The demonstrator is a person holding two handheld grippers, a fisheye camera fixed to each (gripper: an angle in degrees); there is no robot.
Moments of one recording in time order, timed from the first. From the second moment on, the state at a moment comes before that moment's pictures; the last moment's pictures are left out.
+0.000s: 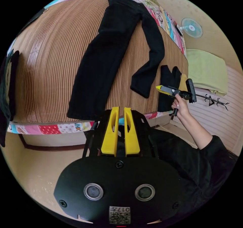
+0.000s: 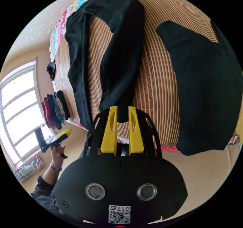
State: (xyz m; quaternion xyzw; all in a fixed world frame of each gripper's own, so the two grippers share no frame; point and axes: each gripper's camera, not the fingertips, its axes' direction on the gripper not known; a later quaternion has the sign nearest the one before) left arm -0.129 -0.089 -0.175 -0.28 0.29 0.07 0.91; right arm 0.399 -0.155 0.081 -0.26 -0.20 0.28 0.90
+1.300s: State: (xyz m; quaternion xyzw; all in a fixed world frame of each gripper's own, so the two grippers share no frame) left arm 0.216 -0.083 -0.217 -0.30 0.17 0.33 0.88; right arm 0.249 -0.076 -0.076 -0.17 -0.28 -0.16 0.93
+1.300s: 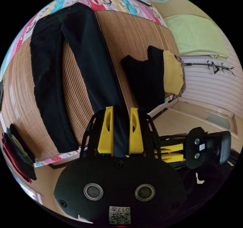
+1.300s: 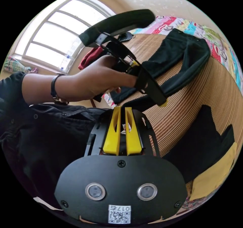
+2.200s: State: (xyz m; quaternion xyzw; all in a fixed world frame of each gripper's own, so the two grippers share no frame) left arm 0.024 -0.052 -0.118 -0.32 0.51 0.06 0.80; right arm 0.442 -0.257 0.155 -0.13 -0.26 0.36 0.88
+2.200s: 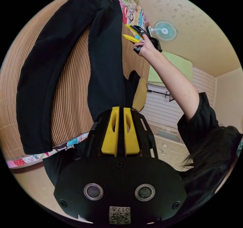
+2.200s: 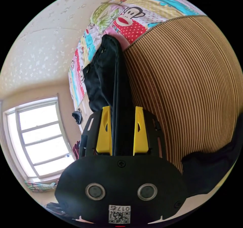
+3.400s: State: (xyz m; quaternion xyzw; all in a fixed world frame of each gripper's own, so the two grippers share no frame) left arm -0.196 -0.008 0.045 -0.34 0.67 0.00 0.66; right arm 0.190 -0.051 0.191 -0.21 -0.49 0.22 0.81
